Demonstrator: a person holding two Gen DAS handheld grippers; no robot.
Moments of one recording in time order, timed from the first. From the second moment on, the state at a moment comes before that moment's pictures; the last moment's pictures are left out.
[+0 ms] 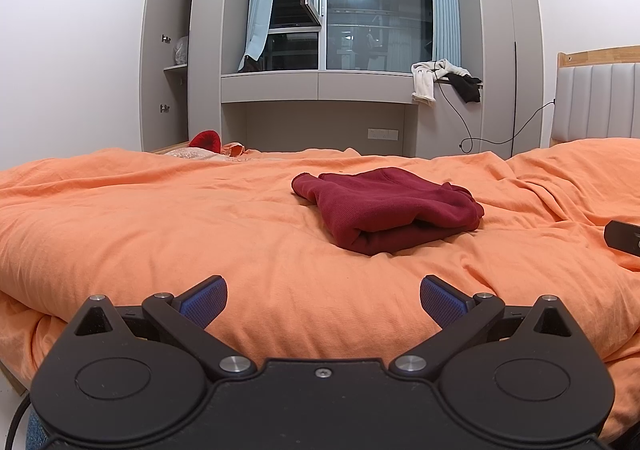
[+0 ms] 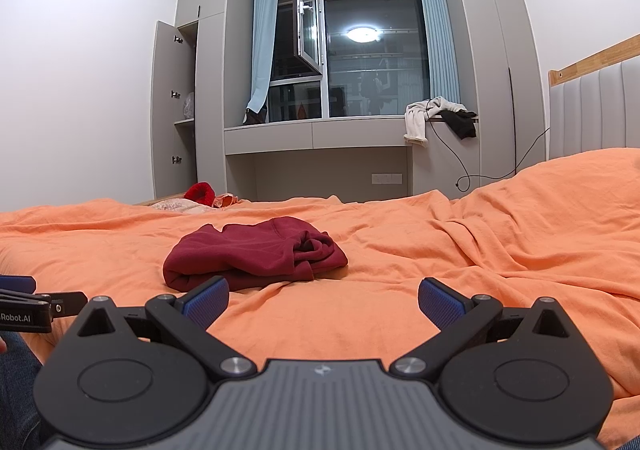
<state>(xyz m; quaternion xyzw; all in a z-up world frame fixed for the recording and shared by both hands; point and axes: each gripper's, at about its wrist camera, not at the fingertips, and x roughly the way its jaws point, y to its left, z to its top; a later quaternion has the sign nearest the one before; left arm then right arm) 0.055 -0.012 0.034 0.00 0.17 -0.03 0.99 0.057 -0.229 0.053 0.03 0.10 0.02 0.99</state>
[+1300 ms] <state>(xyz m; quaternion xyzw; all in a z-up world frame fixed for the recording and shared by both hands) 0.058 -0.013 0.030 0.01 0.18 -0.03 0.98 0.057 -0.231 0.054 0.03 0.10 0.02 0.99</state>
